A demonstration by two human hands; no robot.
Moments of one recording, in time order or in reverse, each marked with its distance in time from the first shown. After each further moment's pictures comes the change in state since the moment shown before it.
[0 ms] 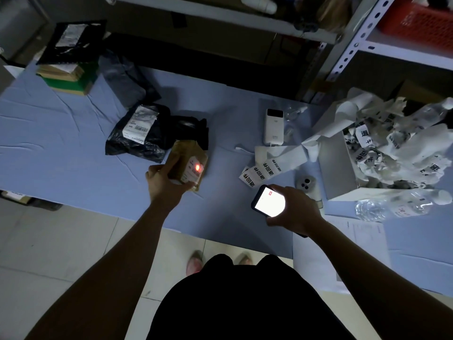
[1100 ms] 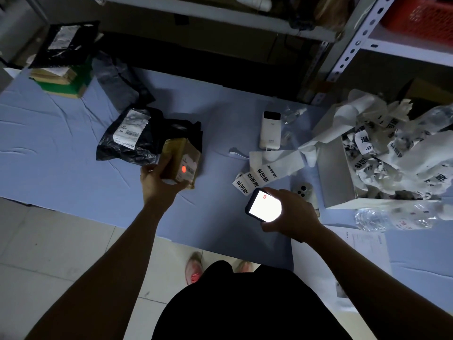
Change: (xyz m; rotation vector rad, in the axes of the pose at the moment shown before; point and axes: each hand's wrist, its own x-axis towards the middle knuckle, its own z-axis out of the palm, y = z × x) left_hand 0.013 0.020 0.012 -0.200 0.064 -0.069; right_hand 0.027 0.031 0.002 0.058 0.003 -0.108
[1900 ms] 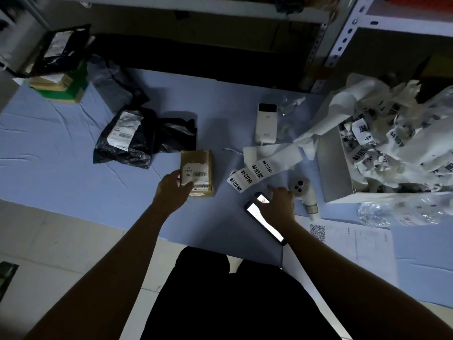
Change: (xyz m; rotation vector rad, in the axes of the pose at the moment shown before) left_hand -0.018 0.045 0.025 0.261 -0.333 -0.181; right_hand 0.041 0.017 0.055 0.305 0.129 0.363
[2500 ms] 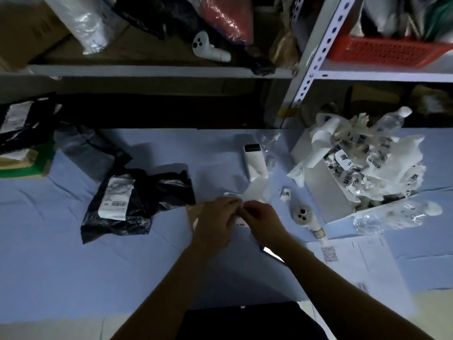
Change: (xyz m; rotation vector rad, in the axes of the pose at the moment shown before) left_hand 0.030 0.062 -0.001 0.008 -0.089 0.983; right_hand -0.014 -0.126 -0.016 0.477 0.102 -0.267
